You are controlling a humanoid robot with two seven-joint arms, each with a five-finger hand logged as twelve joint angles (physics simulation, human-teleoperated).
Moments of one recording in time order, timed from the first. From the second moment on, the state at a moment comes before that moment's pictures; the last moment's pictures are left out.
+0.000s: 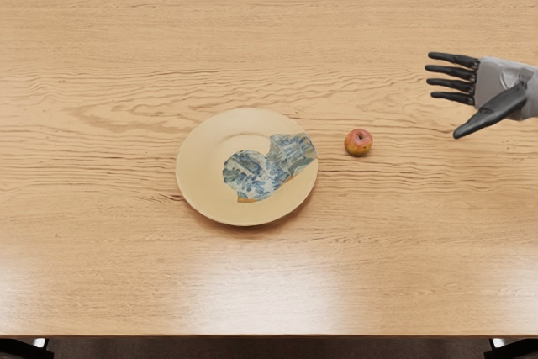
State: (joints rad) left arm -0.06 0.00 0.09 -0.26 -0.03 -0.37 0.31; right arm 0.78 -0.88 0.66 1.06 -0.18 0.61 -0.19
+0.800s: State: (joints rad) left arm -0.06 0.00 0.09 -0.26 -0.03 -0.37 0.31; right arm 1.30 -0.68 0.09 1.40 -0.46 -0.07 -0.52
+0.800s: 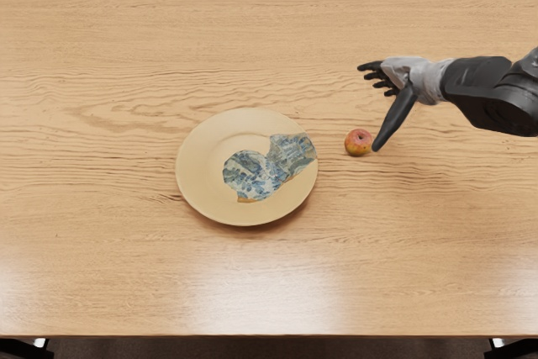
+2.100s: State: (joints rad) left arm -0.06 0.00 0.09 -0.26 -0.03 -0.37 0.31; right arm 1.43 -0.19 -0.48 1.20 -0.51 -0.61 -0.61
